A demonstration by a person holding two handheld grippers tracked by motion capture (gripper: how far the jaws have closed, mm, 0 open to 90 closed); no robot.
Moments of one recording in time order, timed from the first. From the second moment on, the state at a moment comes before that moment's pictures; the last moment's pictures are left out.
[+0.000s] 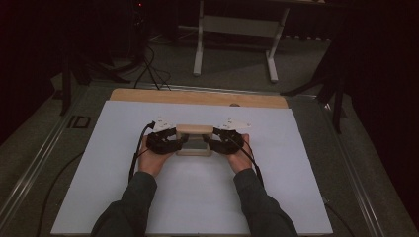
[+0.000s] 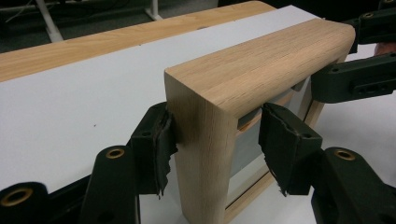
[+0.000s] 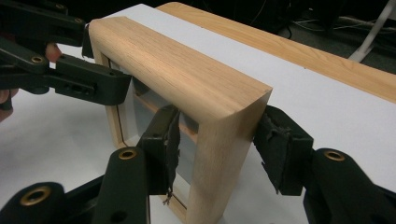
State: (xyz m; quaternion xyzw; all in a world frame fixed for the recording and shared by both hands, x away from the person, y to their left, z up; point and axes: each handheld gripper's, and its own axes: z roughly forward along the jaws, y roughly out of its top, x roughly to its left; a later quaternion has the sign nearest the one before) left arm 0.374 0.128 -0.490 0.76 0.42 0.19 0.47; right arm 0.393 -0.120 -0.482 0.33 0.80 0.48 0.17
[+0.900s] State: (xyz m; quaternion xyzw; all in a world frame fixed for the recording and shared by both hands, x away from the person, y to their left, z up) left arm 0.386 0.127 -0.495 0.75 0.43 0.18 0.47; right arm 0.402 -0.121 -0.491 0.34 0.80 0.46 0.16
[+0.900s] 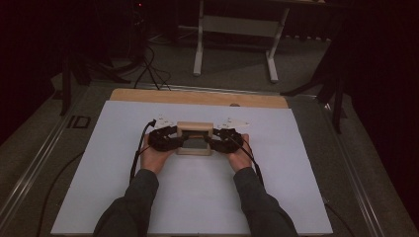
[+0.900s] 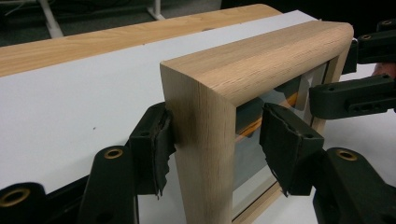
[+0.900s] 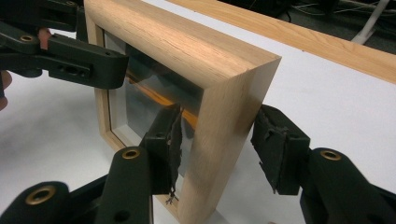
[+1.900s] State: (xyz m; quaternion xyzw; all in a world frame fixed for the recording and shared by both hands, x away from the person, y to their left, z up) left arm 0.392 0.130 -0.505 0.75 0.44 0.15 0.48; right arm 0.405 -0.120 -0.499 0.35 0.81 0.44 0.15
